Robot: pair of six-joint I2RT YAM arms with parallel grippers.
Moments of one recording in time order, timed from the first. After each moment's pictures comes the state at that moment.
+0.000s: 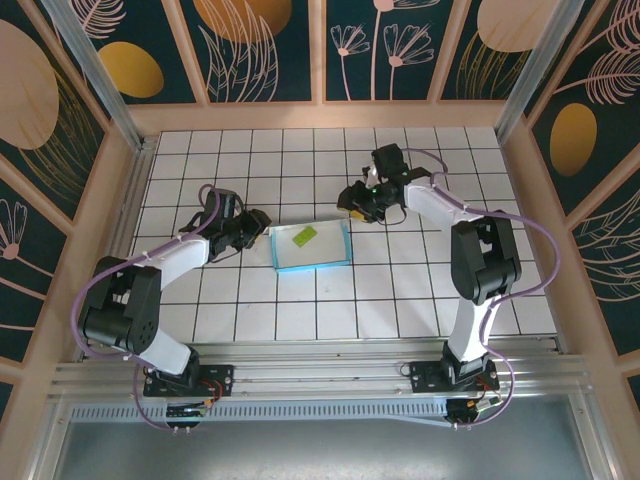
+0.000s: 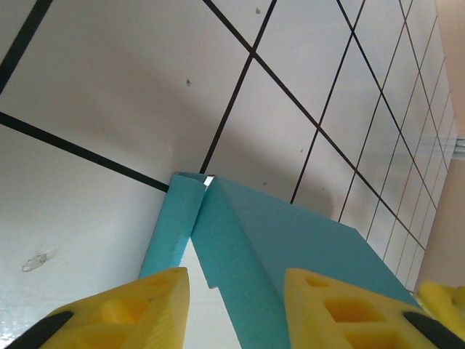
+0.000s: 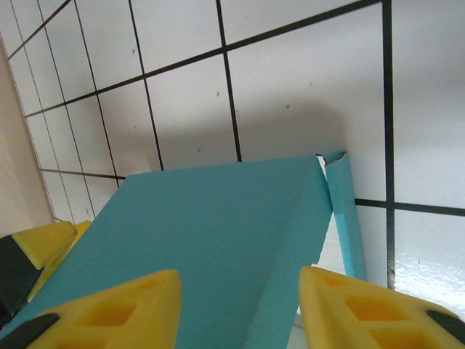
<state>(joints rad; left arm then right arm) -0.28 1.55 0.81 -0.05 0.32 -1.07 0.39 1.87 1.40 -0.56 -0.52 0.68</state>
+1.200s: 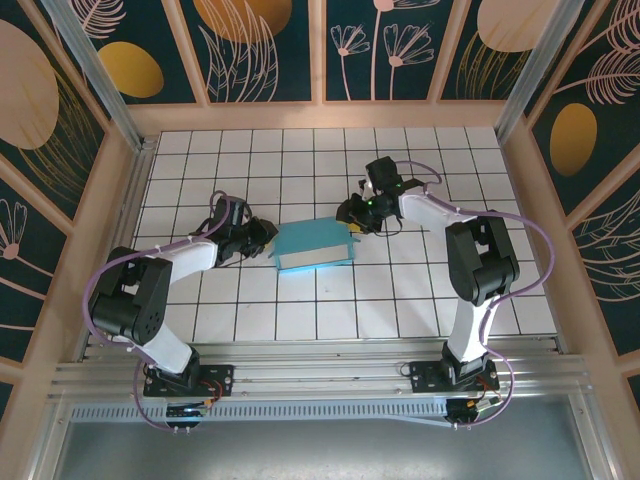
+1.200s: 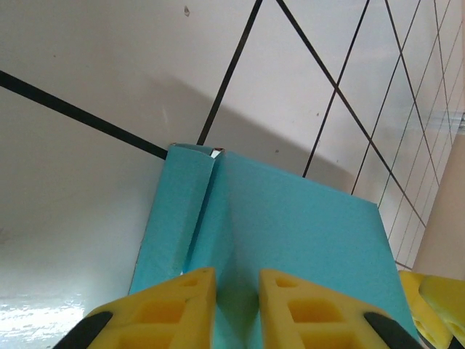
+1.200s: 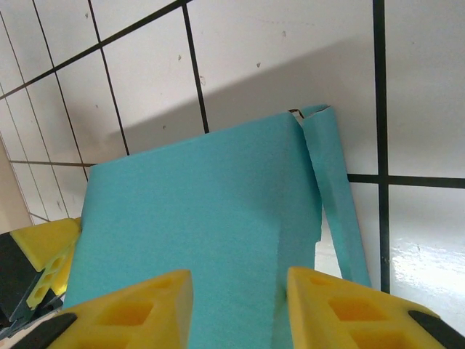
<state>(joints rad) -0.33 1.62 0.76 0.05 0.36 -1.10 0.43 1.87 1.31 -0.50 -0.50 0.70</state>
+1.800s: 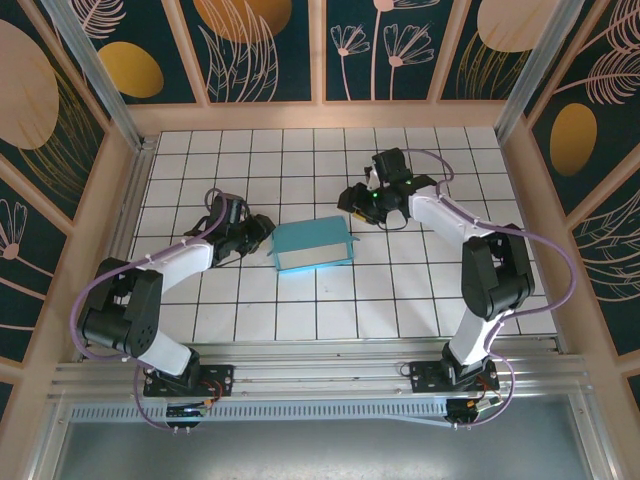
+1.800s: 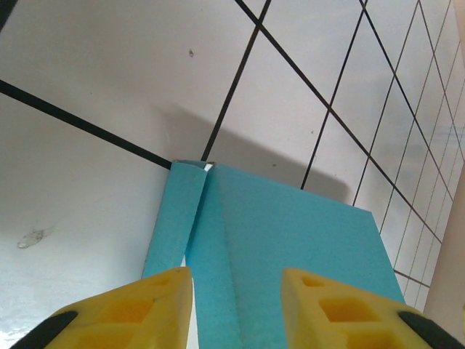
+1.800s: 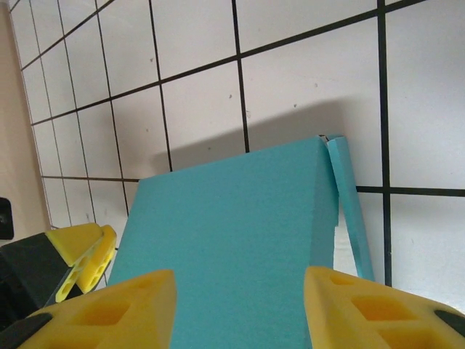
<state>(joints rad) -0.34 1.54 0.78 -0.04 0.27 -1.07 0.43 1.74 1.31 -0.51 -0.44 0.70</state>
